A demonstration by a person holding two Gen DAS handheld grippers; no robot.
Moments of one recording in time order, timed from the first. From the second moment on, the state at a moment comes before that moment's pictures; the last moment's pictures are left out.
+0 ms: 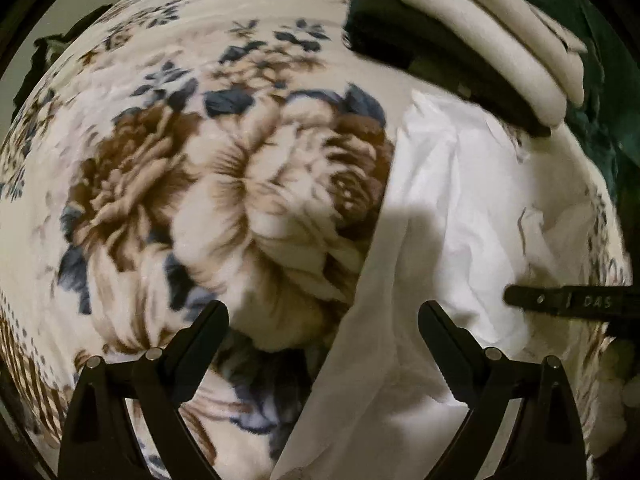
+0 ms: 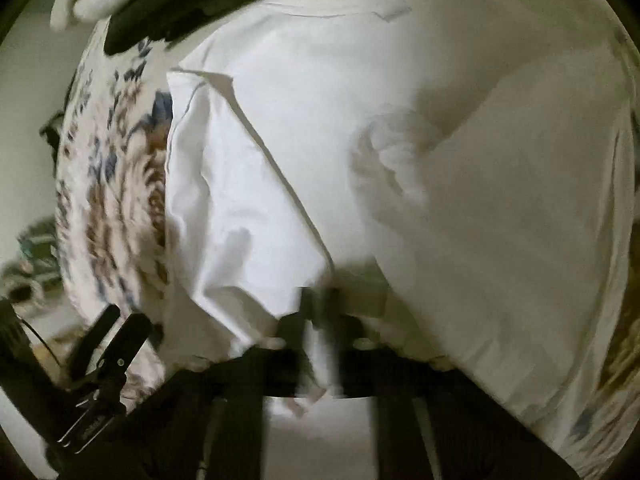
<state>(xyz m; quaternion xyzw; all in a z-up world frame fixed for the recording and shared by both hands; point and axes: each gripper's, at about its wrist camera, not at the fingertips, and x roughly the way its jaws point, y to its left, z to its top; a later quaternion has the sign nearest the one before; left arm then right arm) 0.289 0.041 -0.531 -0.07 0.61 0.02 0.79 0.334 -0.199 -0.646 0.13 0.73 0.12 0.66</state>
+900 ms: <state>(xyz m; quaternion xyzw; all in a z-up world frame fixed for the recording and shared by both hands) 0.258 0.026 -0.563 -0.02 0.66 0.01 0.75 0.290 -0.233 -0.637 0.10 0.75 0.10 0.65</state>
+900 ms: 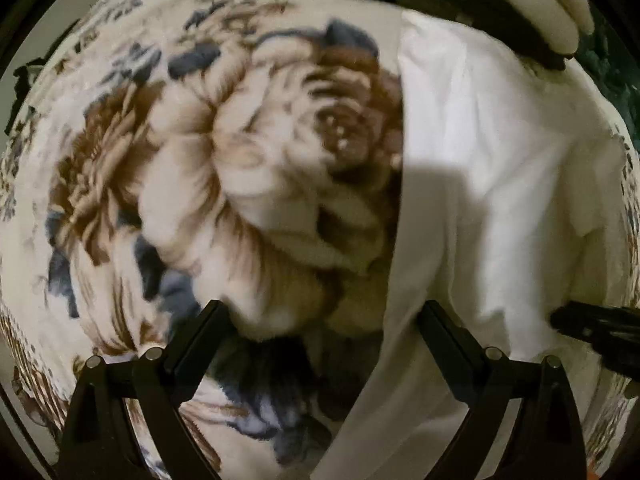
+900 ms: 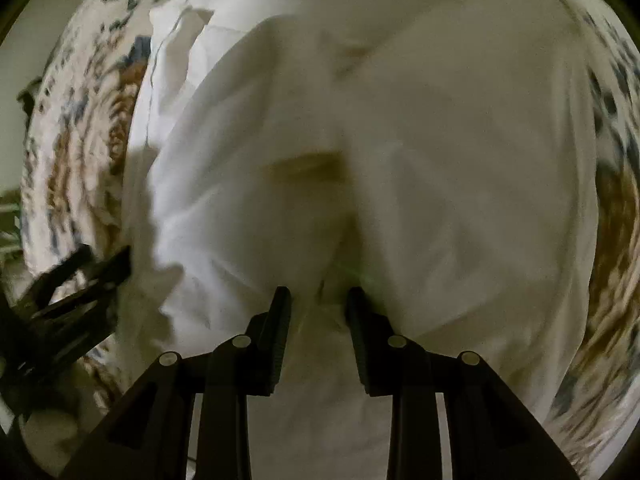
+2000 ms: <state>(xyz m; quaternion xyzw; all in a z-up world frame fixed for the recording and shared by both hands) -0.003 -0.320 -0.566 -0.09 0.75 -0.15 0.63 0.228 -0.559 -0.543 0.20 0.73 0.08 0.65</state>
